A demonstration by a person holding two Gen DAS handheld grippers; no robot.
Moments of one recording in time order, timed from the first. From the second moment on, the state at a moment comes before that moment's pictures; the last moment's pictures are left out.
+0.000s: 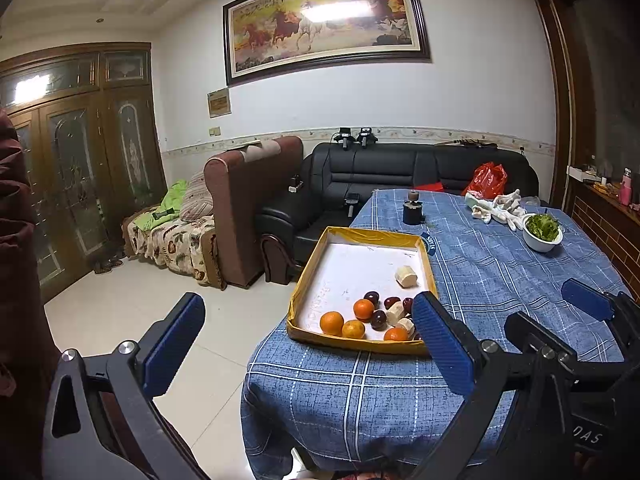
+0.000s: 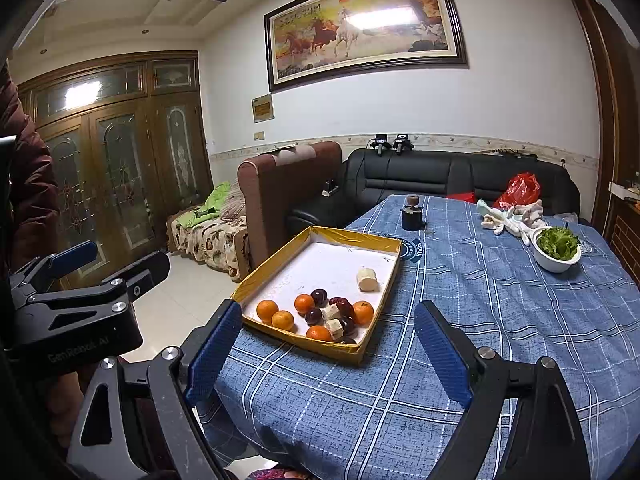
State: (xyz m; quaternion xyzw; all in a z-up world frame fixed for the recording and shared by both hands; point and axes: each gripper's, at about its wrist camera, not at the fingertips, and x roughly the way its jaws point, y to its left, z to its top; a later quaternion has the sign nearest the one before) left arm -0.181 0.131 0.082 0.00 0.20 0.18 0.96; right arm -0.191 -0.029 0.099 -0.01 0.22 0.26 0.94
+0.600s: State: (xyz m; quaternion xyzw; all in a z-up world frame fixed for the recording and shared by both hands) left arm -0.183 0.131 0.081 0.00 0.20 0.17 0.96; right arm -0.189 -0.028 0.096 -0.01 0.22 0.26 0.94
